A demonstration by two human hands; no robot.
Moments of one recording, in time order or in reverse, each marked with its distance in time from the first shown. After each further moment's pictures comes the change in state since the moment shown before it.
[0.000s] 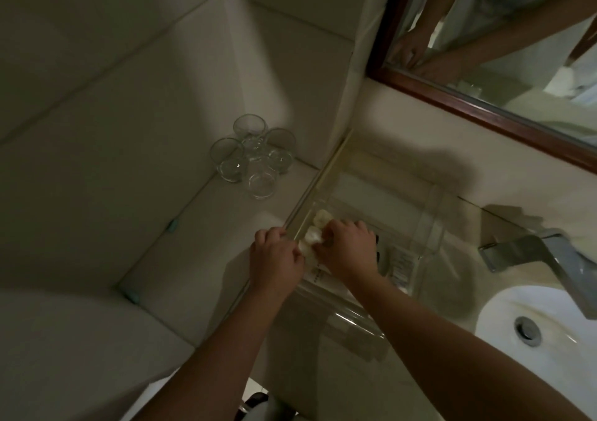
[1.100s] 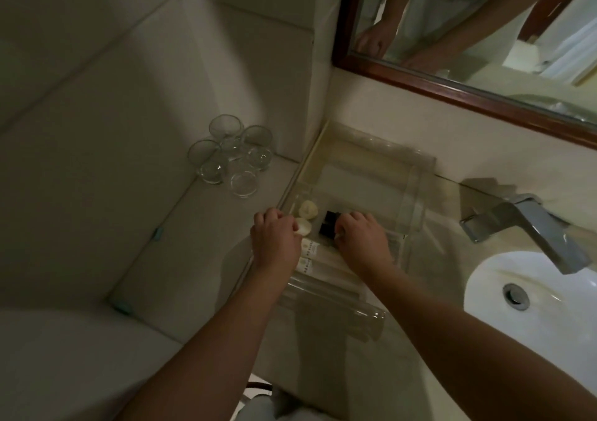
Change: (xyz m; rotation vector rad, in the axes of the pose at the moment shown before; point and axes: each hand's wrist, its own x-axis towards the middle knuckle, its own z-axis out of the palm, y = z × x) left_hand 0.019 0.029 -0.002 -0.023 0.025 0.011; right_hand -0.022 0.044 -0.009 -0.002 0.054 -0.010
